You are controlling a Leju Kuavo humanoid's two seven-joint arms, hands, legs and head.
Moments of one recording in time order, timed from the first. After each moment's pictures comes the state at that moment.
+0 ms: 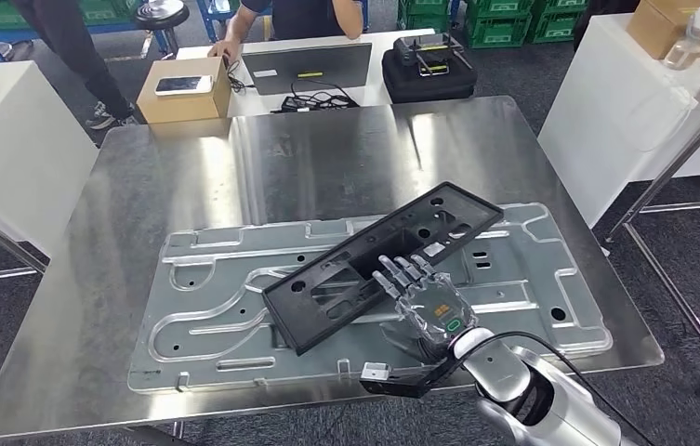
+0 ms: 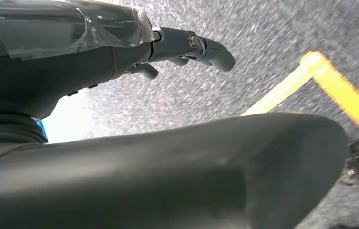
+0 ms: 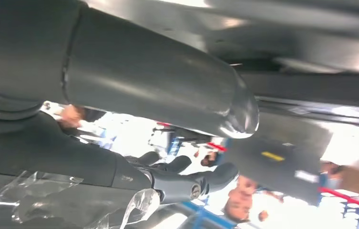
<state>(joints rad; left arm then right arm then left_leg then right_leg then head) -0.14 0.08 -0.98 -0.24 0.52 0.19 0.06 -0.81 -0.32 1.08 -1.75 1.12 0.28 0.22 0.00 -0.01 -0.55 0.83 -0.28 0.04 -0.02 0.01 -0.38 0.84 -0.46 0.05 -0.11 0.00</state>
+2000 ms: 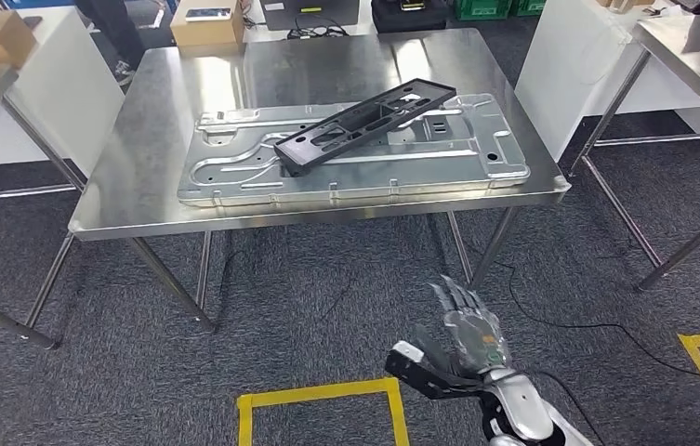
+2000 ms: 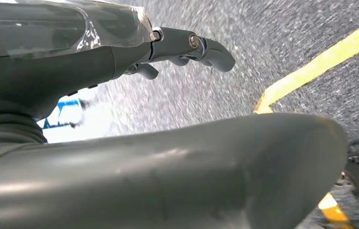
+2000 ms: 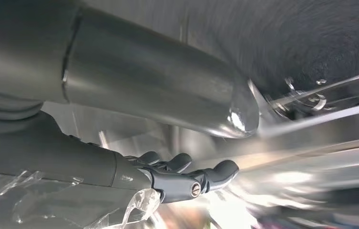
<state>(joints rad) -0.13 0.07 -0.98 -0.25 0.60 0.24 0.07 -0.40 -0.37 0.77 -1.70 0.72 -0.16 0.49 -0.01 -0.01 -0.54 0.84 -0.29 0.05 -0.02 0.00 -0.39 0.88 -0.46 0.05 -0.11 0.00</state>
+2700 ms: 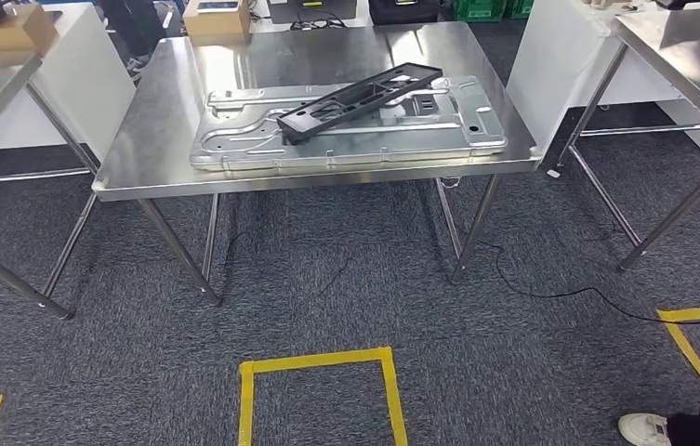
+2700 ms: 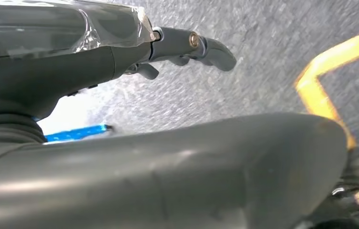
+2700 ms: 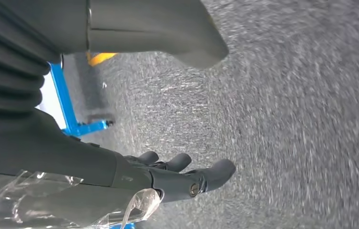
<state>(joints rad) -0.12 0.06 -0.96 -0.25 0.67 0.27 0.09 -0.08 -0.09 0.09 -0.49 0.02 -0.44 0.30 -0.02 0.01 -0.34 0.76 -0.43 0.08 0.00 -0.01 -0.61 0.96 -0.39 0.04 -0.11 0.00</state>
